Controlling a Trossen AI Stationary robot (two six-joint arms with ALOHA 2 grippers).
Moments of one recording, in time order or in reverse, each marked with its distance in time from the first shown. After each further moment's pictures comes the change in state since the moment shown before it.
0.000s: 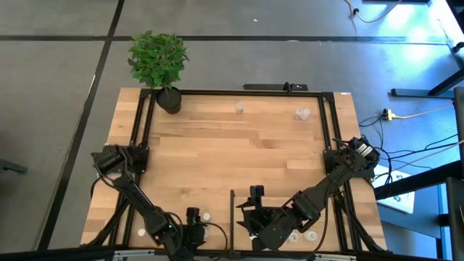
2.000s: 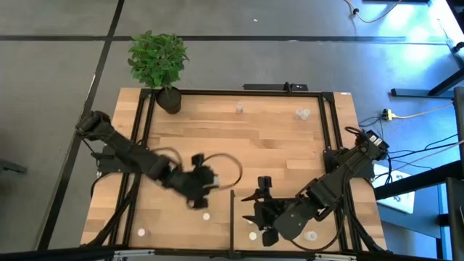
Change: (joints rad) left arm 0.399 -0.476 0.000 -0.286 0.041 0.250; right arm 0.000 -0.133 0.000 -0.015 0.002 -0.080
